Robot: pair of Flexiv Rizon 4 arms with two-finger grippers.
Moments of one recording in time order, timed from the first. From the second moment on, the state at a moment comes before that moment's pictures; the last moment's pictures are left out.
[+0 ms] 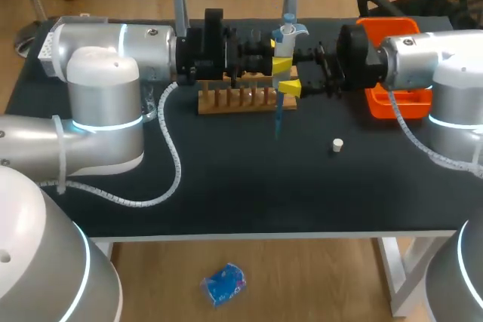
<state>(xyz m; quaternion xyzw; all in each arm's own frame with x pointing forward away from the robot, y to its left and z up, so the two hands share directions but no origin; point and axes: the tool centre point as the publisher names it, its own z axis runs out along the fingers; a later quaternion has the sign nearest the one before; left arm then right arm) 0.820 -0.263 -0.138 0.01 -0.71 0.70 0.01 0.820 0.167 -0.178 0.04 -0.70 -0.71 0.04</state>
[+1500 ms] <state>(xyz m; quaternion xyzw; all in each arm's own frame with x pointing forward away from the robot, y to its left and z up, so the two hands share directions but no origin) 0.834 -0.232 -0.122 0.06 -0.70 0.71 -0.04 0.840 0.092 -0.164 0.05 -0.70 -0.71 0.00</state>
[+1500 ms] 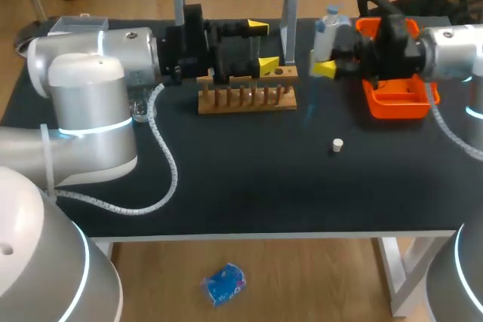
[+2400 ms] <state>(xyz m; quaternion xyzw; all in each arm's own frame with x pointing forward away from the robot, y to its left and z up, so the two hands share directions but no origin) 0.835 -0.231 -0.122 0.06 -0.70 0.71 -0.04 0.939 -0.094 -0.161 -0.03 -0.71 -0.69 -0.09</state>
